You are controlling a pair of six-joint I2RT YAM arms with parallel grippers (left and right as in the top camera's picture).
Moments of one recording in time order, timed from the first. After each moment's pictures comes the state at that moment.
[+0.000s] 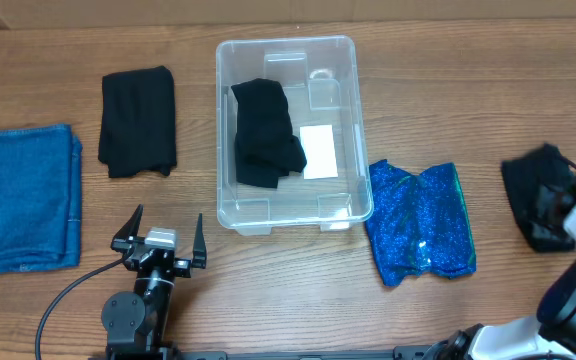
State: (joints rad) left arm 0.01 0.01 0.01 -0.06 0.12 0.13; right arm -0.62 1.74 0.87 -0.28 0.04 1.13
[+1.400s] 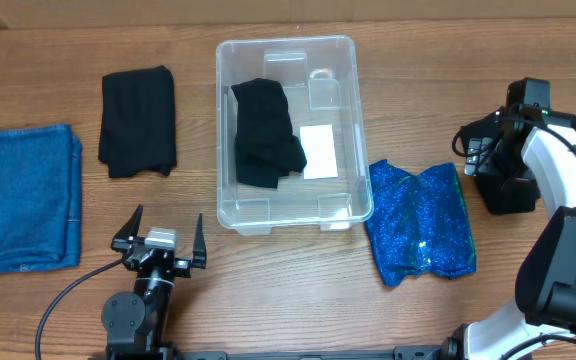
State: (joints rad) left arm 0.01 0.01 0.01 -0.06 0.12 0.13; right arm -0.23 1.81 1.29 -0.86 0.26 0.00
